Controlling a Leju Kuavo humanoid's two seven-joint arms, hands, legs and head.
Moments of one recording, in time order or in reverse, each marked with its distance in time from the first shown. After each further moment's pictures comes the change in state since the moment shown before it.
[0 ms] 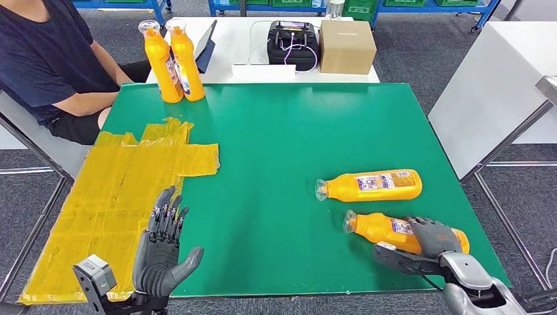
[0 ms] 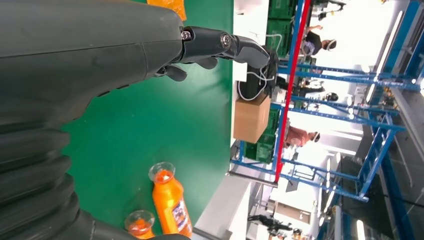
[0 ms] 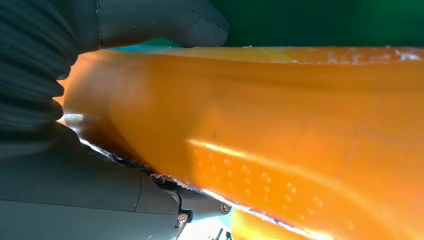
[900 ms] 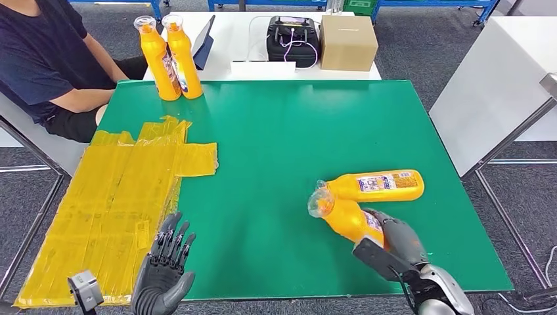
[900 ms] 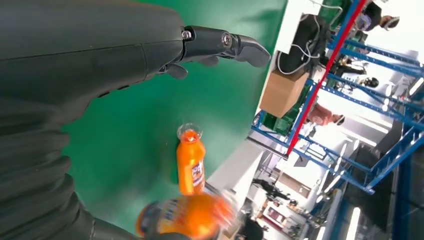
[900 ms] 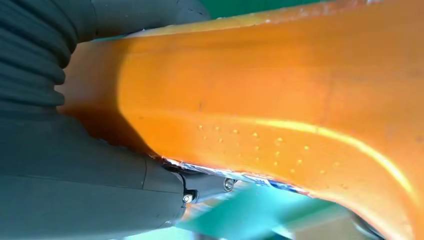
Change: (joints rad) left arm 0.142 0.013 0.020 -0.025 0.219 -0.125 0.066; right arm 0.150 0.191 -0.085 -0.413 -0.456 -0.220 -0.164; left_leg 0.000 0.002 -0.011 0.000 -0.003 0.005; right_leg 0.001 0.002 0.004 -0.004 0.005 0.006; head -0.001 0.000
